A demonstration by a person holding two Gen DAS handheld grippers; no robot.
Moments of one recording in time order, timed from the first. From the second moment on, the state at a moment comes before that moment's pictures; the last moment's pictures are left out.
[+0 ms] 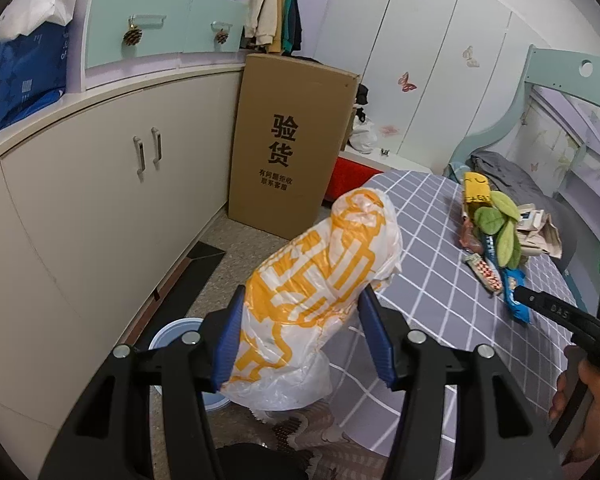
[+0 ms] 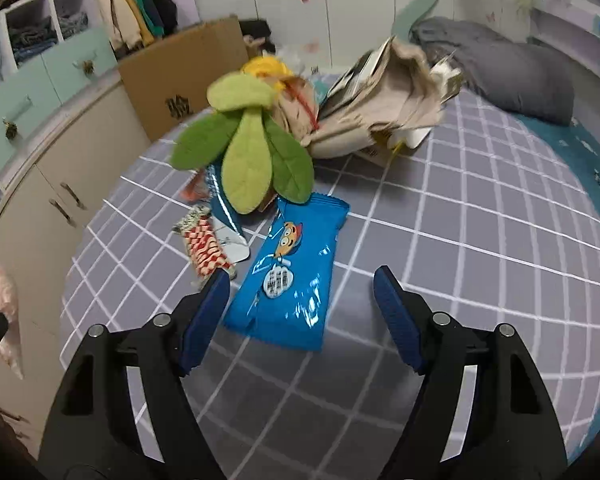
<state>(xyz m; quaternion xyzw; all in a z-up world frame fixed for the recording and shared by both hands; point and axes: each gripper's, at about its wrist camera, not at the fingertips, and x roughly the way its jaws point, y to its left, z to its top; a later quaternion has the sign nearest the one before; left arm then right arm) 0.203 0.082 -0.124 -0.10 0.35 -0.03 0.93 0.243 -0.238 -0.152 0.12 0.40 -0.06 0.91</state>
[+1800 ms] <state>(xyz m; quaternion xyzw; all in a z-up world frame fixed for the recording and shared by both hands) 0.239 0.262 -0.221 -0.16 0.43 0.14 0.88 0.297 0.083 -0.212 0.02 0.44 0.24 0.87</state>
